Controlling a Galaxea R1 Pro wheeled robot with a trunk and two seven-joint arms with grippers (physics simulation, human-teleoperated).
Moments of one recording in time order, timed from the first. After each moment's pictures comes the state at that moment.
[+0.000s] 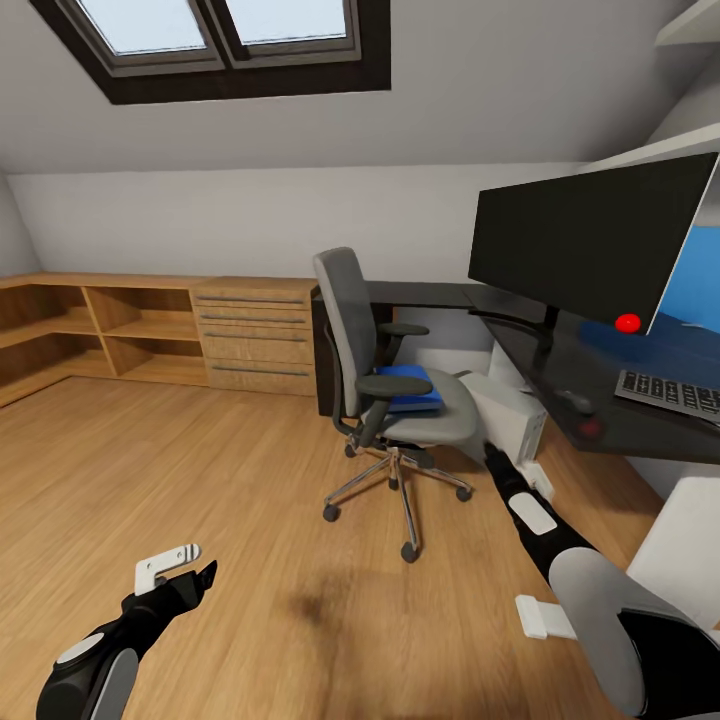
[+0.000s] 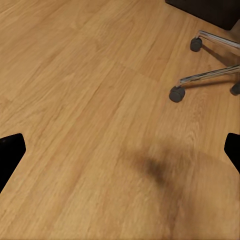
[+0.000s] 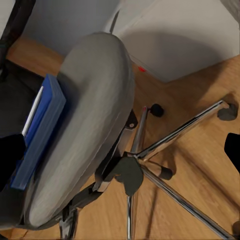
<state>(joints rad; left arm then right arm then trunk) -0.05 0.02 0.16 -1.62 0.30 0.60 0.12 -0.90 -0.07 -0.14 -0.32 -0.94 -0.12 0.09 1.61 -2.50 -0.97</state>
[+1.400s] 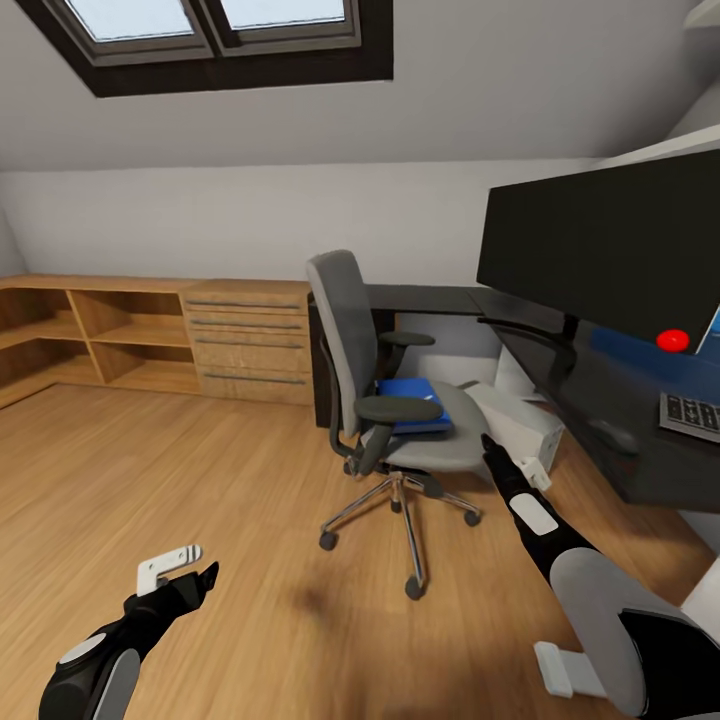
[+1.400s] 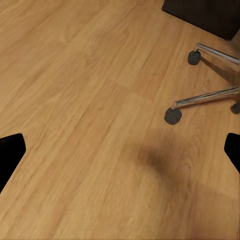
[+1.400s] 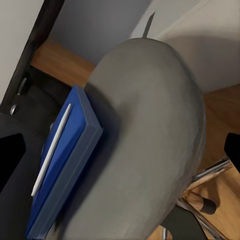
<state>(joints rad) -0.05 0.02 0.16 -1.61 0.30 0.60 0.12 -0.90 -0.07 -0.14 -0.32 -0.94 -0.13 0.20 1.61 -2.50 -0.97</state>
